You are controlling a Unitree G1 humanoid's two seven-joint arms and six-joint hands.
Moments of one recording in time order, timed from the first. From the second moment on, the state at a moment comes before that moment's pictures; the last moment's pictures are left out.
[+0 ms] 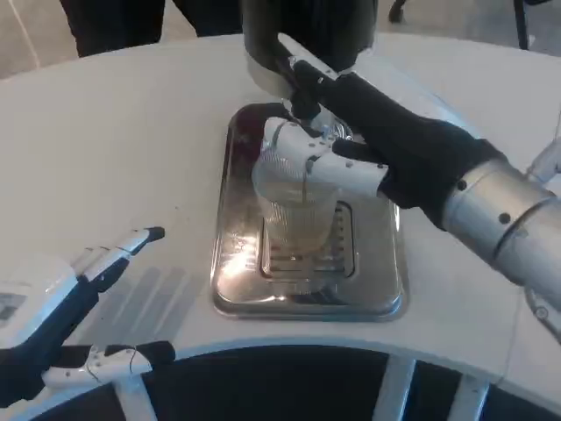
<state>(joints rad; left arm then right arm) -0.20 0.81 -0.02 0.51 0.56 -0.82 0.24 -0.80 -0.50 0.37 -0.70 -0.30 0.89 0.45</state>
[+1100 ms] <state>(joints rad) -0.27 0.64 0.05 0.54 0.23 -0.65 0.04 -0.78 -0.52 0.41 -0.68 -0.44 0.80 0.51</state>
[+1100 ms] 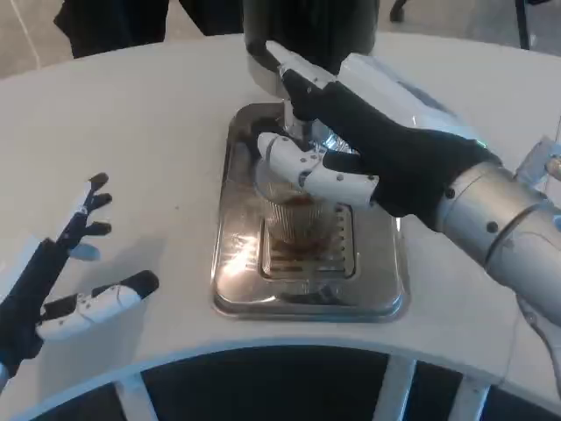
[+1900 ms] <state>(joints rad) -0.54 0.51 0.00 0.83 0.21 -0.79 -0.03 -0.77 -0.51 0.39 -0.68 -0.45 0.79 0.51</state>
